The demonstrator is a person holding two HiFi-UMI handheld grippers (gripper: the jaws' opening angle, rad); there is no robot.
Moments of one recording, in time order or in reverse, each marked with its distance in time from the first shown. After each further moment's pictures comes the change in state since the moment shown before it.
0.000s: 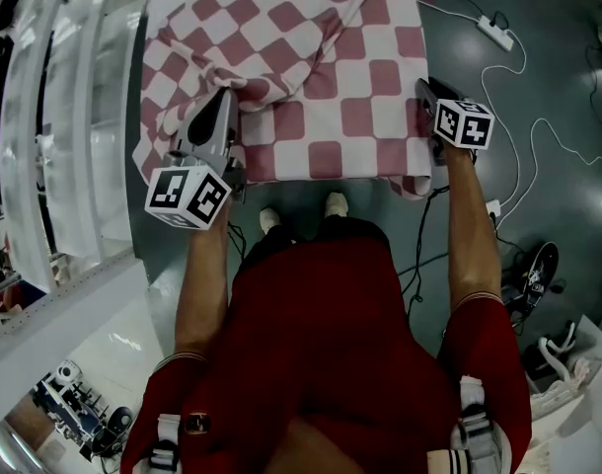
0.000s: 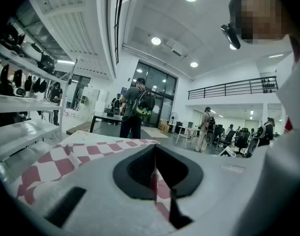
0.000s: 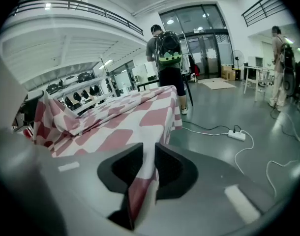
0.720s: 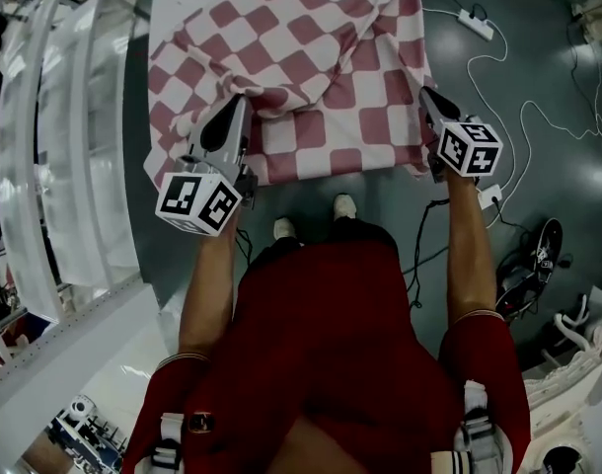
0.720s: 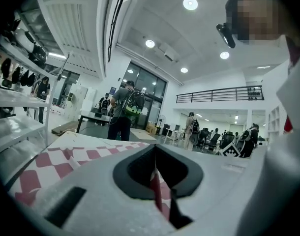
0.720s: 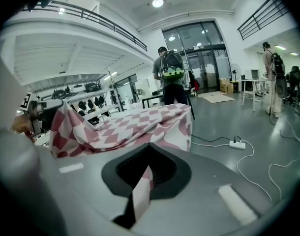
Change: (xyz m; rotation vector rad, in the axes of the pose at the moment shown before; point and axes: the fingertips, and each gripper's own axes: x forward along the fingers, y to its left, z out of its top) left arm -0.042 0.013 0.012 -0.004 -0.021 -0.166; right arm -0.075 0.104 0.013 -0.032 -0.170 -0.007
